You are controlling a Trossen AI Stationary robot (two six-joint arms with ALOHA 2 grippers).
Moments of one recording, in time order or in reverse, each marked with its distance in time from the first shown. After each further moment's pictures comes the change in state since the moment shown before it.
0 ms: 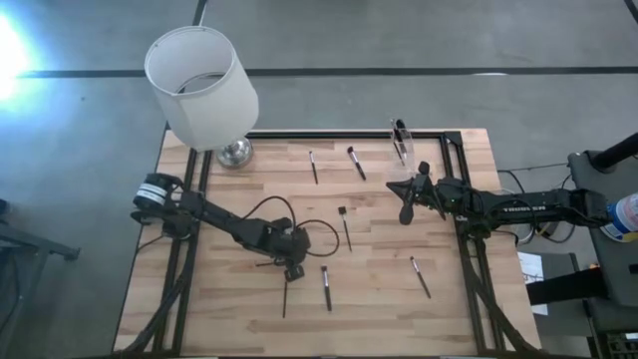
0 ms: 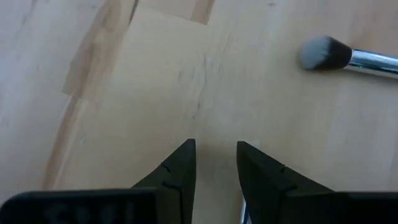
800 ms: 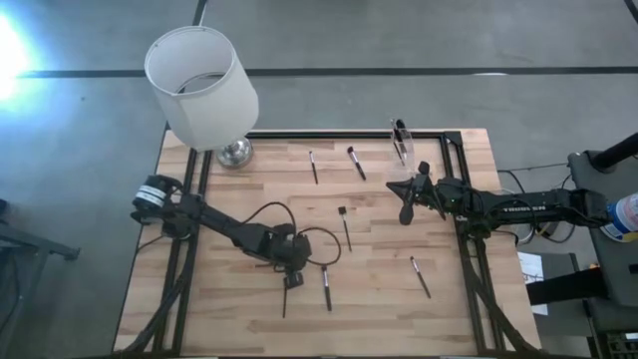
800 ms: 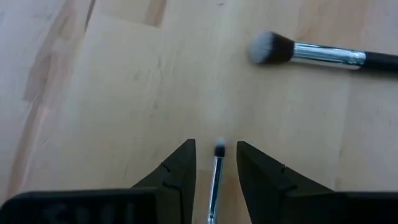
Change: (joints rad) left arm -0.047 0.004 0.046 -0.036 0.015 0.009; right arm 0.000 0.000 0.000 0.000 0.000 0.000
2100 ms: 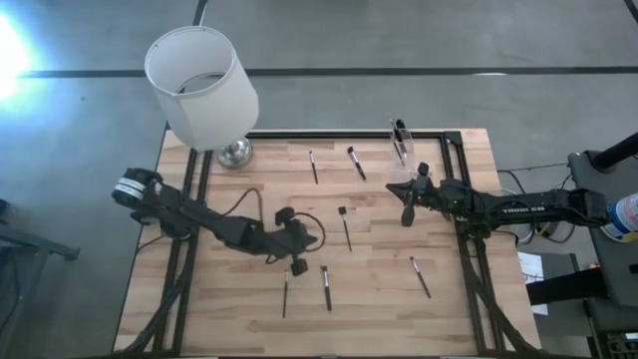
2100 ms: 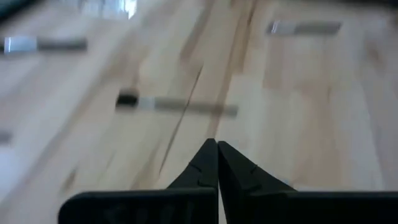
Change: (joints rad) left arm 0.015 -0.179 -0.168 0.466 -0.293 0.158; right arm 0.002 0.006 -0.048 0.129 -0.066 -0.023
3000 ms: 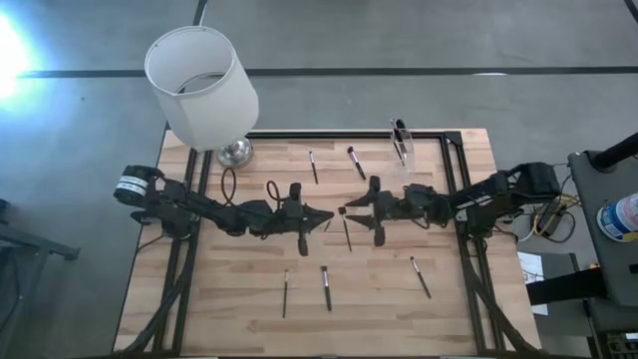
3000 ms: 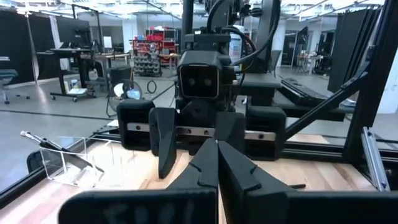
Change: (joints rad) left arm 0.141 -0.005 -0.121 0.811 0.167 0.339; right arm 0.154 0.718 0.317 0.526 -0.246 -0.006
